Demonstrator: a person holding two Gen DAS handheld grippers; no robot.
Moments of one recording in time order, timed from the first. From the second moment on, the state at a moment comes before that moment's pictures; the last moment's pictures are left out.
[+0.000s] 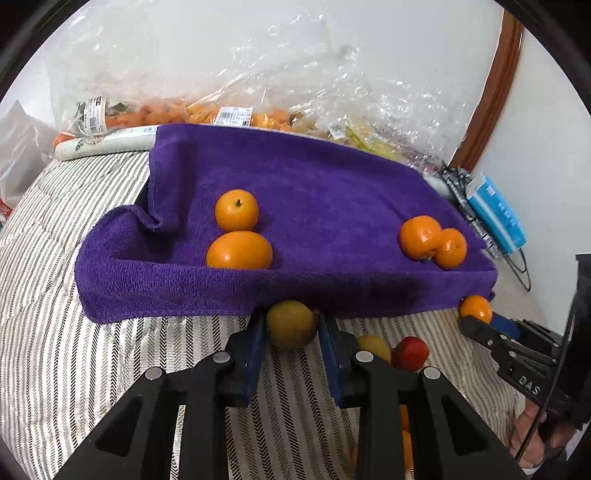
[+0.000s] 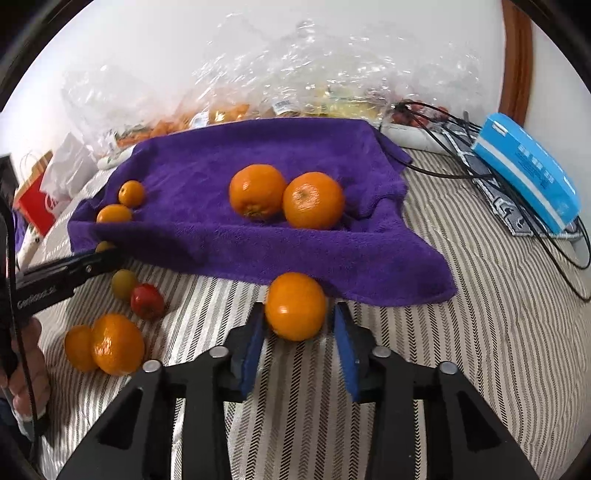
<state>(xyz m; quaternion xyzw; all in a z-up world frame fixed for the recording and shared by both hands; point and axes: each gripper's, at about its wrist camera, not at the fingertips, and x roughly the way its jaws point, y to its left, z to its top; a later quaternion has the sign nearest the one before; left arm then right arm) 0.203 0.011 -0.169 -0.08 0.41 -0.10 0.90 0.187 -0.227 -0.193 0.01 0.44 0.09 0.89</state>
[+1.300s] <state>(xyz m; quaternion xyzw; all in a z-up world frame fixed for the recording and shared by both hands) 0.256 0.039 -0.112 -0.11 0.33 -0.06 0.93 0.254 -0.202 -0.109 0.05 0.32 0.14 0.93</state>
